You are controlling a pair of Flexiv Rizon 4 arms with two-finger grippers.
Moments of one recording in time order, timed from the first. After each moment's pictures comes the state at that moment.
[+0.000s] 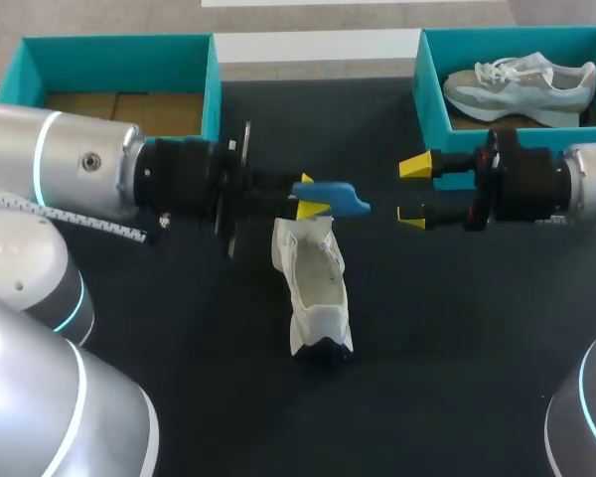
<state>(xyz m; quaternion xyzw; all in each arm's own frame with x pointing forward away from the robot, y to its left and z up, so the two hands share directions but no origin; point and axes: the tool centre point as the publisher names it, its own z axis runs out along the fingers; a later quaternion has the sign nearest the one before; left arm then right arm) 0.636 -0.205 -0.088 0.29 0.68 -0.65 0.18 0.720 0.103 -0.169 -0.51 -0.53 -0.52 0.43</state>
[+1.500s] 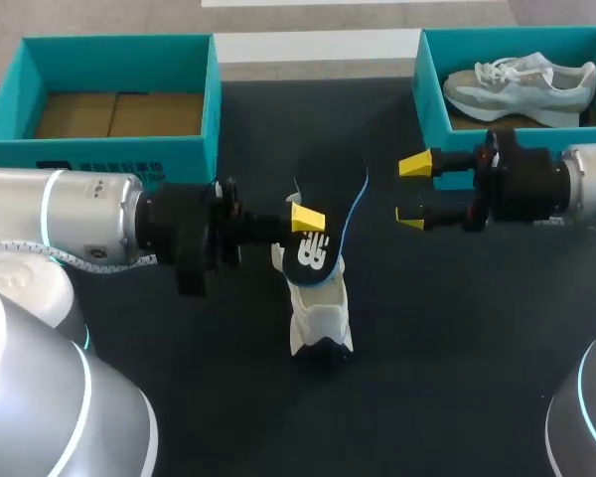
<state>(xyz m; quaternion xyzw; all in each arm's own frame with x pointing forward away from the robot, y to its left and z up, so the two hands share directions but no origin) 0.645 -0.197 -0.121 0.52 0.49 -0.50 0.49 0.717 0.106 -0.166 -0.51 -0.52 -0.51 0.45</state>
